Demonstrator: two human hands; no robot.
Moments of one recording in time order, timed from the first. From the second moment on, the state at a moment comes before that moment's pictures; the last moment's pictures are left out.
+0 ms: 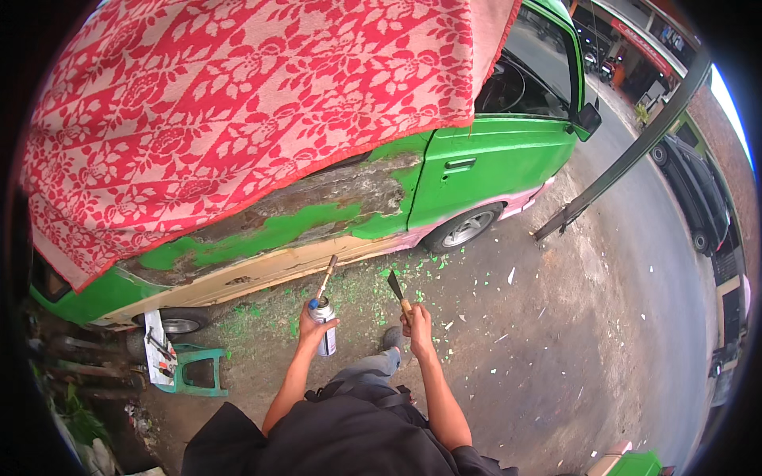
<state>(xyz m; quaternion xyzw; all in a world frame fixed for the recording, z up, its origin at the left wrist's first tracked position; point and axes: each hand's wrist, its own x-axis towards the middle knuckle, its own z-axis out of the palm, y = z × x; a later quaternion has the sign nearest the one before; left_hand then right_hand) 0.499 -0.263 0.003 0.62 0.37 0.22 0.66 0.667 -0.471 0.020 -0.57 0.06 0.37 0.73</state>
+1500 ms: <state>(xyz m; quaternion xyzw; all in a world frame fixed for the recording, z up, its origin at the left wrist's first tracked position) 0.794 -0.309 -0.110 0.29 0.63 0.35 0.63 1.015 -0.290 -0.081 -0.59 -0.19 0.72 0.31</state>
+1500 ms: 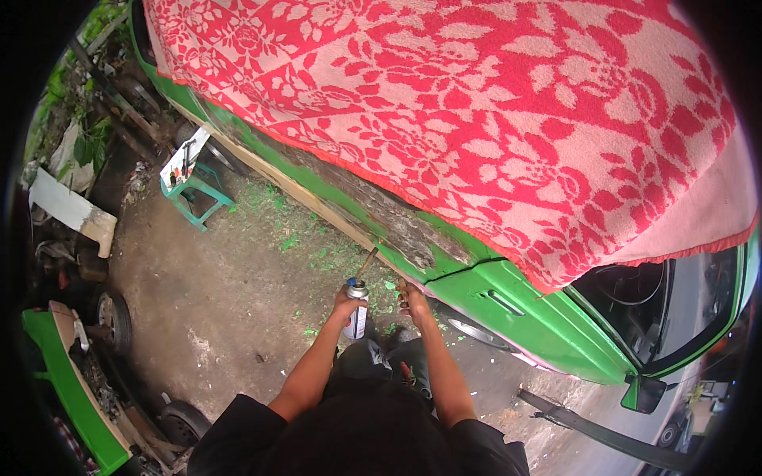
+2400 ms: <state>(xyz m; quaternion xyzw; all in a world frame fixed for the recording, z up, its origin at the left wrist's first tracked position) 0.733 -0.360 -0.137 0.23 0.61 0.47 0.60 0.986 -0.259 -0.112 -0.64 -0.20 0.66 0.35</state>
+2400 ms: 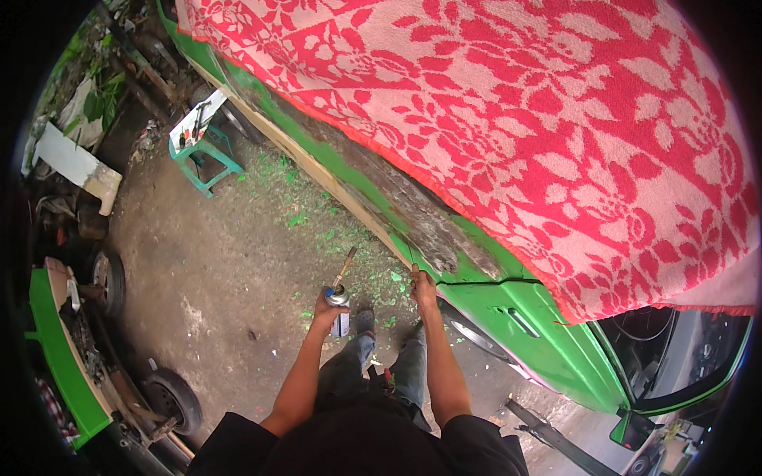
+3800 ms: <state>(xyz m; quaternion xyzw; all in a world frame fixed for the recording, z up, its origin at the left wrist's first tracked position) 0.748 -0.354 -0.120 0.24 0.59 0.46 0.62 0.953 -0.249 -0.140 -0.65 -0.23 0.58 0.44</state>
